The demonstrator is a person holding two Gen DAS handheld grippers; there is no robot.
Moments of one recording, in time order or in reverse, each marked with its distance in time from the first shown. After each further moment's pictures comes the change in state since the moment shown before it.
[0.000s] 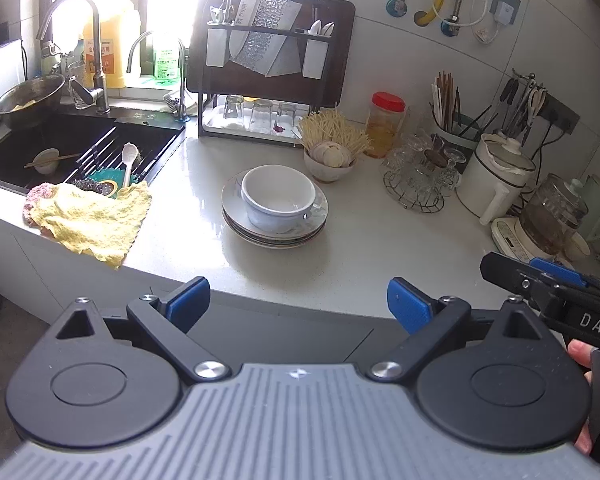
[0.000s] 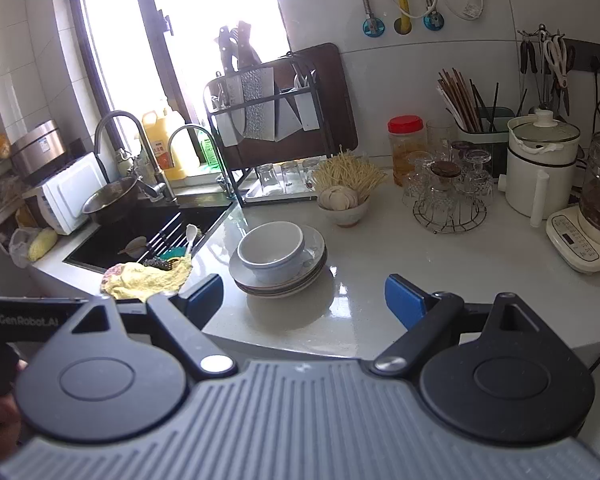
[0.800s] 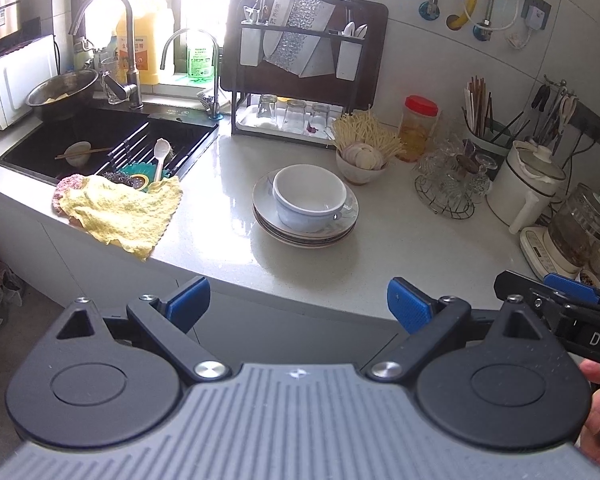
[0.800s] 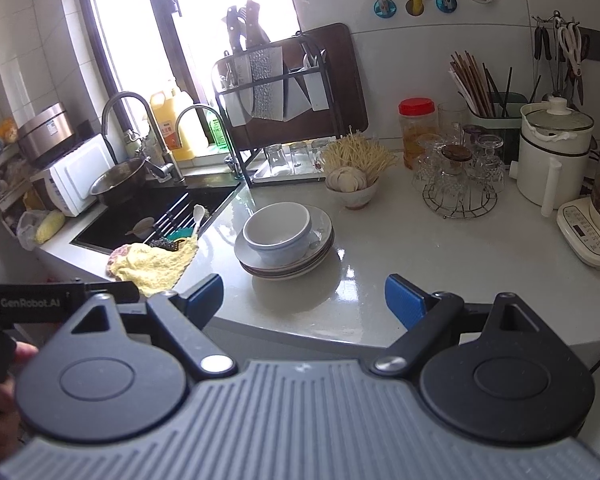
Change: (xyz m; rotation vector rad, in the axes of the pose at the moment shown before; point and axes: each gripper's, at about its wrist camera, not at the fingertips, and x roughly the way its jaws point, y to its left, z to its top) left arm -0.002 -0.001 -0.004 -0.031 -0.010 0.103; right arm 0.009 -0.002 -0.001 -0.018 0.060 0.035
